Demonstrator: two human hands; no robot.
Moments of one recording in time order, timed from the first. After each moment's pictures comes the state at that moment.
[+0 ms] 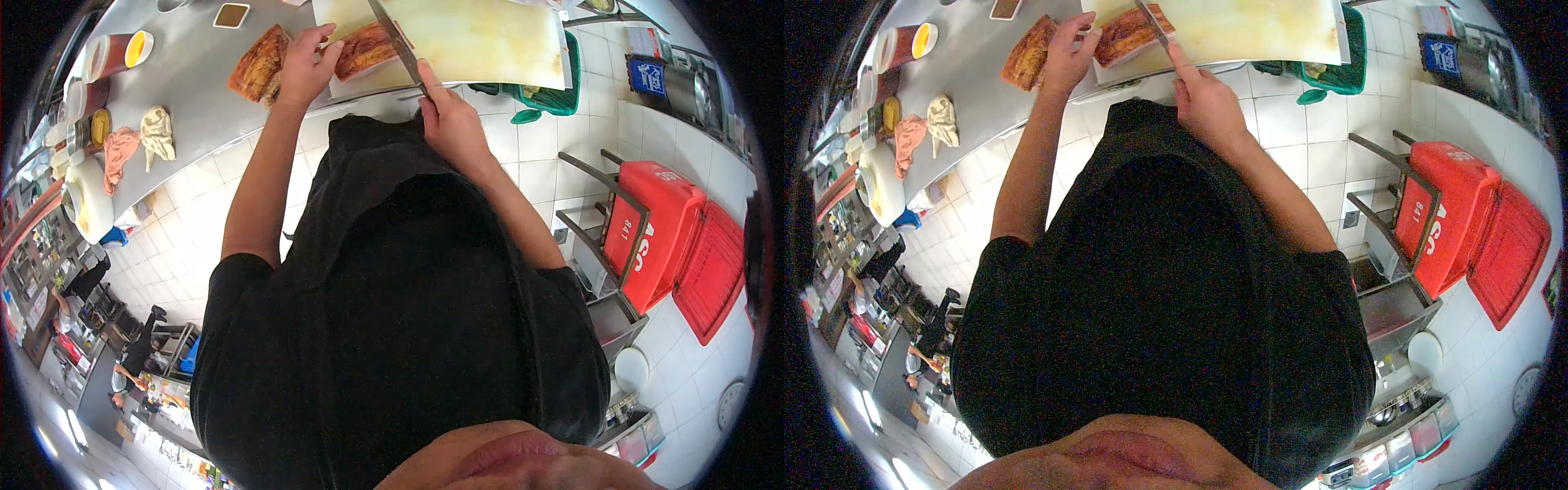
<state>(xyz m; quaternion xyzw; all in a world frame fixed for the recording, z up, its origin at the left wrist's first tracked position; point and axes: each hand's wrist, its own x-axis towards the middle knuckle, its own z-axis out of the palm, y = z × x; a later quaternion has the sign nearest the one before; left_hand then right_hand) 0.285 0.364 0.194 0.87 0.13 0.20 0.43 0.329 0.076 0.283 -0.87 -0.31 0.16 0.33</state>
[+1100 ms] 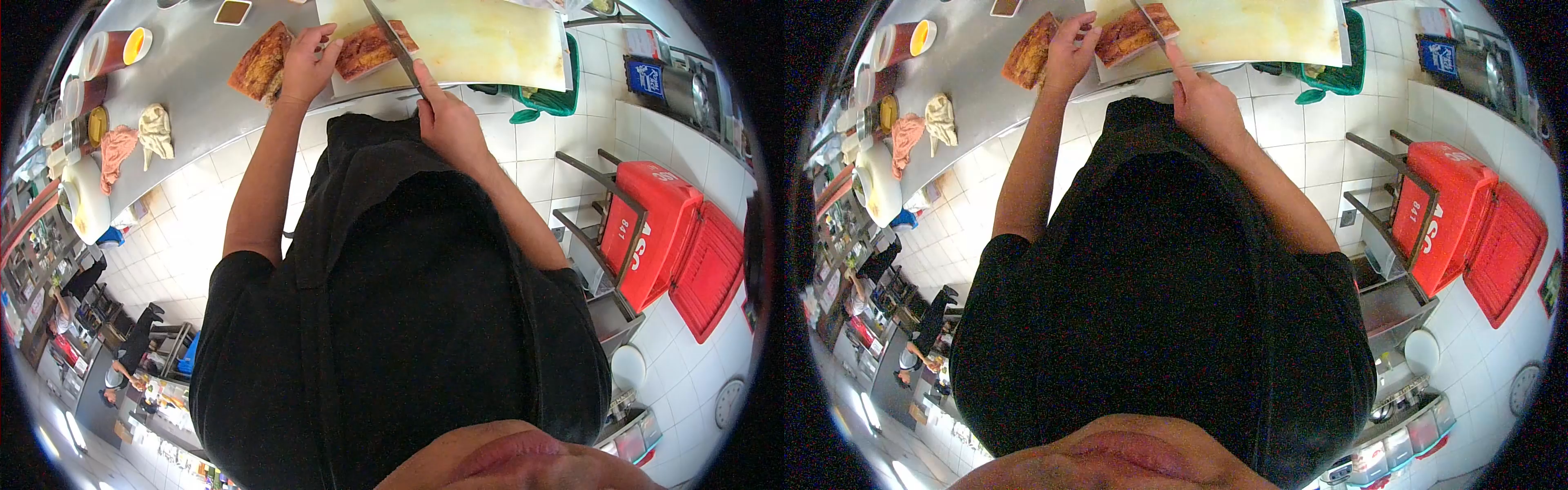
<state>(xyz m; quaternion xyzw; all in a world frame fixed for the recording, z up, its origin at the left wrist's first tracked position) 0.282 0.370 0.191 0.87 0.14 0.20 0.43 0.327 0.087 0.282 -0.89 -0.32 0.19 0.26</state>
